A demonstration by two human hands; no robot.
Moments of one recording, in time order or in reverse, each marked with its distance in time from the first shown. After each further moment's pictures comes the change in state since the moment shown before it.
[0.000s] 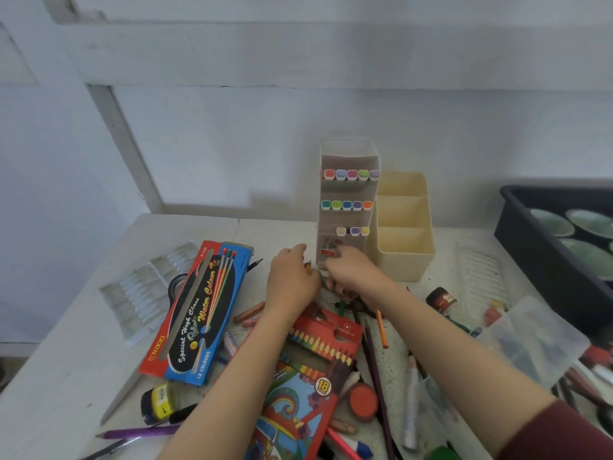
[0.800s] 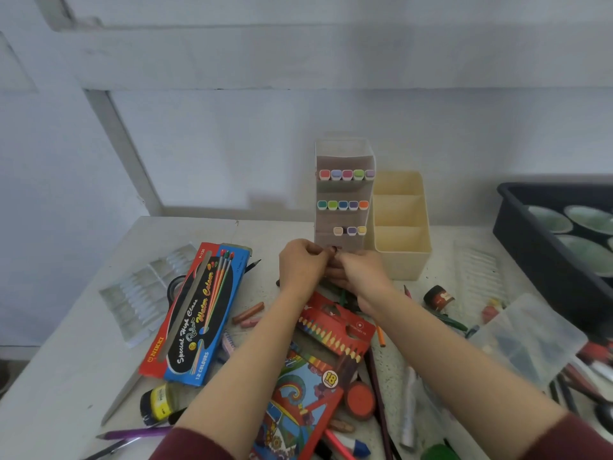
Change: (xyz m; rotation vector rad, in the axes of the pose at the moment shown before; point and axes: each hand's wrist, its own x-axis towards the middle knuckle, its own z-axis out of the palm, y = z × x) left_hand 0.013 0.027 0.005 -0.303 0.077 -0.112; right_hand -0.001 0.017 0.004 0.696 0.223 0.108
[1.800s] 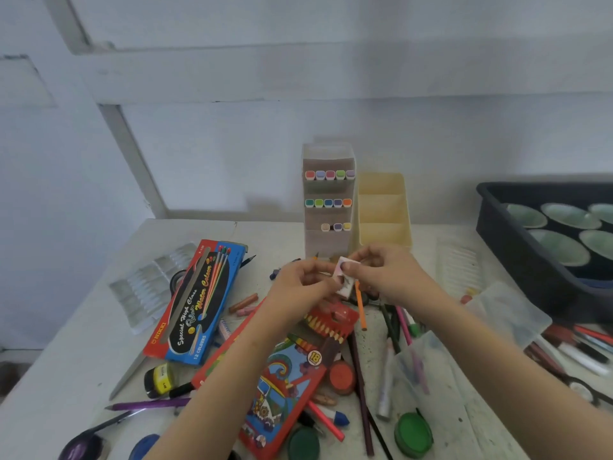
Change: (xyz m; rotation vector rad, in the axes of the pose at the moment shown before) left_hand -0.086 0.018 -0.036 -0.304 -0.375 -0.003; right_hand -0.071 -0.030 -0.071 -0.558 -0.183 -0.357
